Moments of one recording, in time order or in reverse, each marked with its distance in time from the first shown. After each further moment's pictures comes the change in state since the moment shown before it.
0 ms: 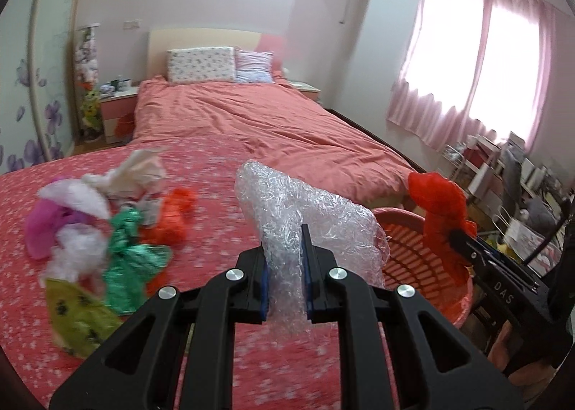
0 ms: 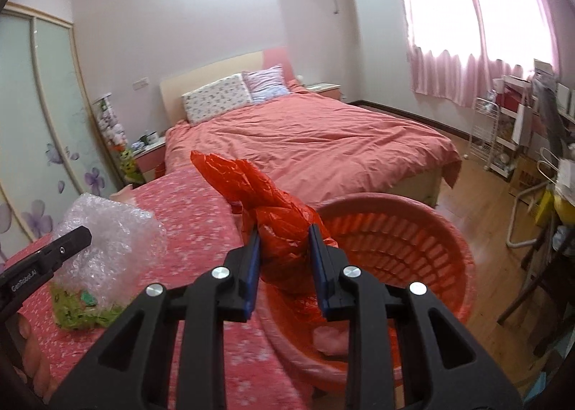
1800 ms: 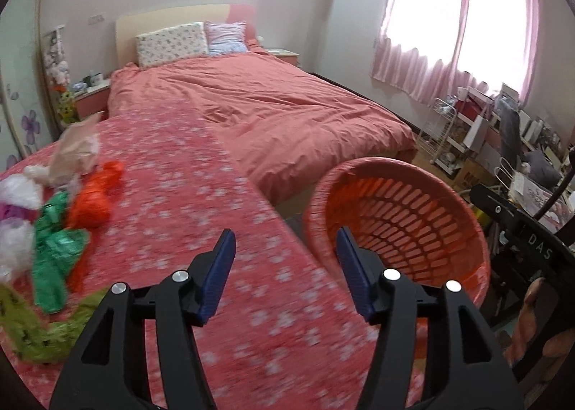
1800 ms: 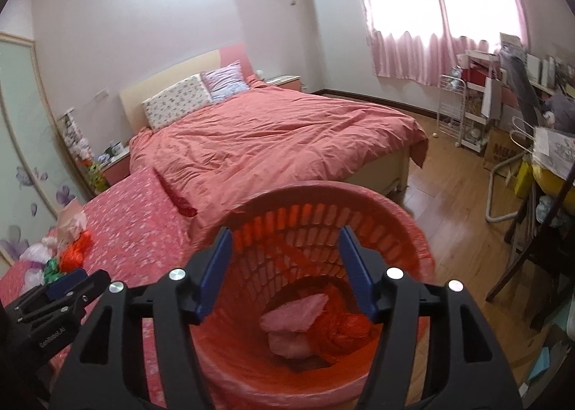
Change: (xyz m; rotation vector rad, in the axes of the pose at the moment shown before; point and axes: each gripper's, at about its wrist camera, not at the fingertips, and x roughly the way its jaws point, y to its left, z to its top) left arm 0.053 -0.049 -0.027 0.097 0.122 0.000; right arm 0.032 -0.066 -0.006 0.081 0.024 -0.089
